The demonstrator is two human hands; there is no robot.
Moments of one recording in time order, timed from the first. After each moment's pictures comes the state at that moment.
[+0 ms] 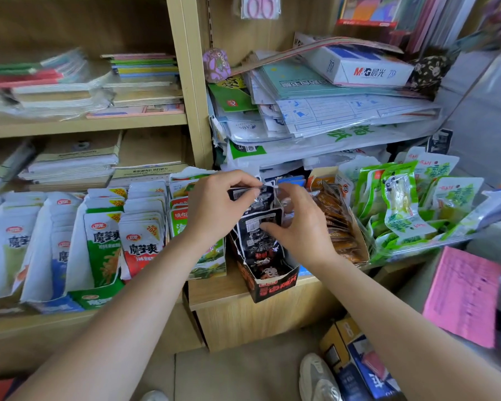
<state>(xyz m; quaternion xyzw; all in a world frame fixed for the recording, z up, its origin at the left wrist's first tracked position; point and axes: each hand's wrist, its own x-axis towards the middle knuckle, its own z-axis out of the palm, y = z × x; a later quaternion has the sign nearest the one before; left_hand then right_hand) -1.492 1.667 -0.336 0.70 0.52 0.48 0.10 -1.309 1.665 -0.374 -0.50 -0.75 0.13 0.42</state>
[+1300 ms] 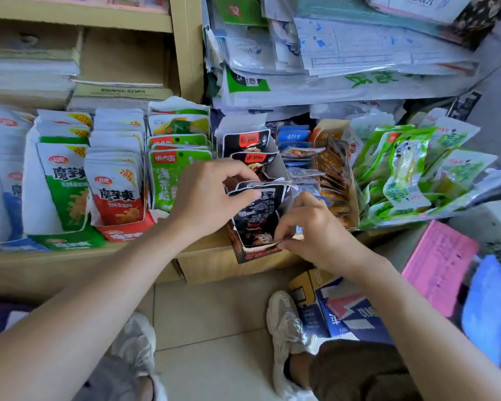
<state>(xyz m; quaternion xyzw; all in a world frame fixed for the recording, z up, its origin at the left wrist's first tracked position) -1.492 1.639 -0.374 0.71 0.53 0.41 0.20 -1.264 1.630 -0.373 -0.42 -0.87 0.22 0.15</state>
